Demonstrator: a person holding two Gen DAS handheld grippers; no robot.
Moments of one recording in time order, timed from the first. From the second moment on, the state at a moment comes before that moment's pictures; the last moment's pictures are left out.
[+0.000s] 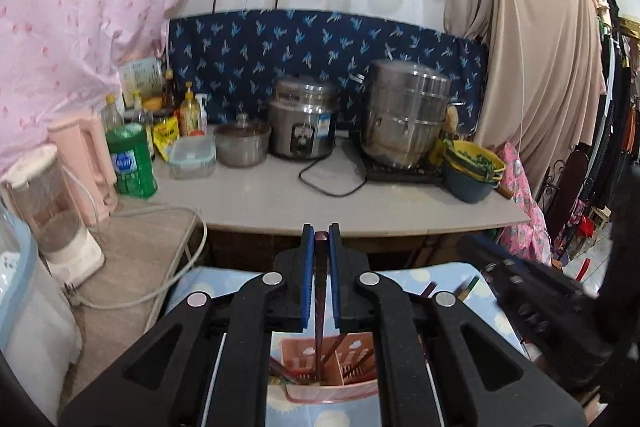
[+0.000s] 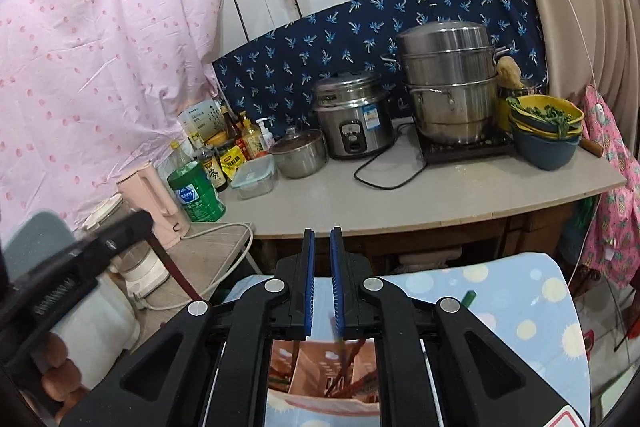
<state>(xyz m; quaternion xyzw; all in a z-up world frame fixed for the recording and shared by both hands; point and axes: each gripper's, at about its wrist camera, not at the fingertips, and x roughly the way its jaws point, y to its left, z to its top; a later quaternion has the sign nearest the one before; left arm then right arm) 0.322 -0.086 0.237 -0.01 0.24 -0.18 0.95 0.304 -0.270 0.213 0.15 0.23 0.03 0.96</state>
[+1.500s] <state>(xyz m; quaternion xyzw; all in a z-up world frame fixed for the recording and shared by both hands) 0.171 -0.074 0.145 0.03 0.32 -0.10 0.94 0.127 -0.237 0.131 0.07 0.30 -0.01 0.95</state>
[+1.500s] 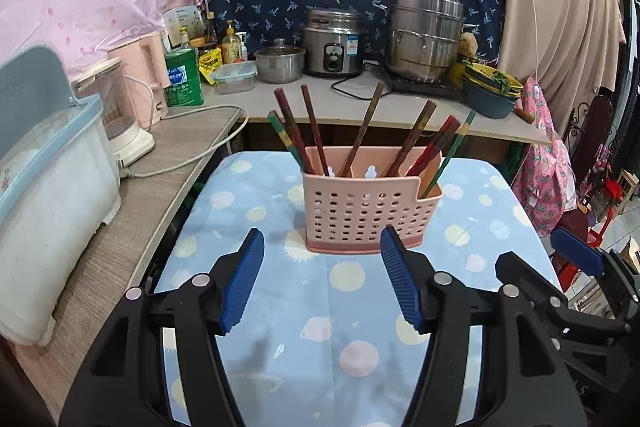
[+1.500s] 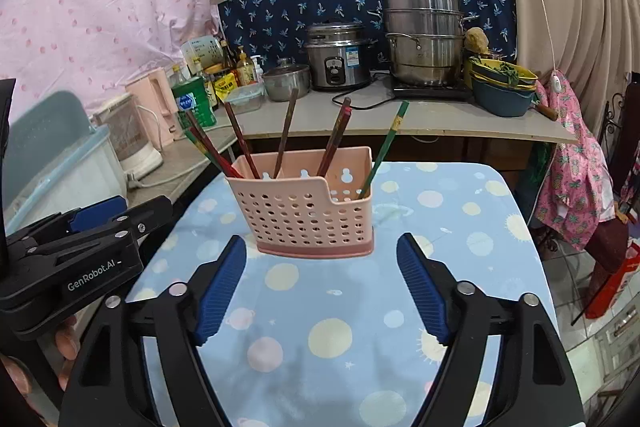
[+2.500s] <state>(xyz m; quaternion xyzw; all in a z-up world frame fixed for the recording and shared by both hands) 0.153 -0.065 0.105 0.02 0.36 -0.06 0.93 0.116 -0.232 0.096 0.07 0.35 -0.03 0.94</state>
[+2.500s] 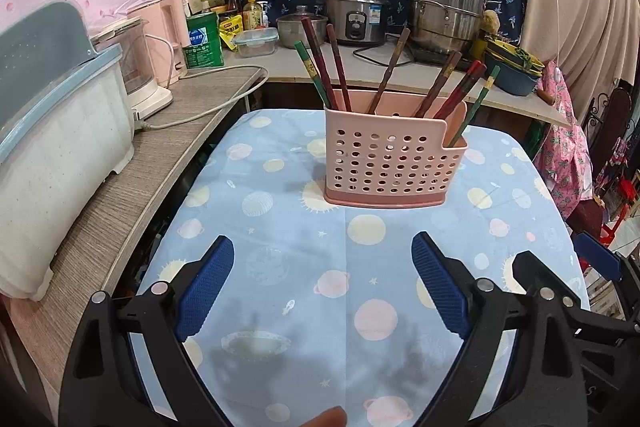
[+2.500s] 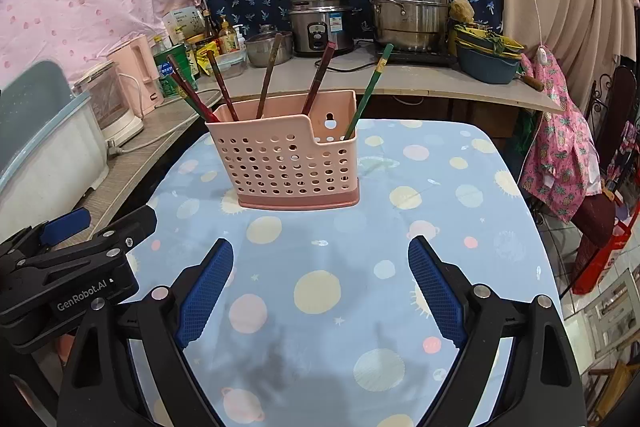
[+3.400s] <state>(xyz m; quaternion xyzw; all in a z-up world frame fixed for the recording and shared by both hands) 0.157 -0.065 0.100 0.03 0.36 -0.05 0.93 0.118 -0.231 0.089 0.07 0.35 -0.04 0.93</state>
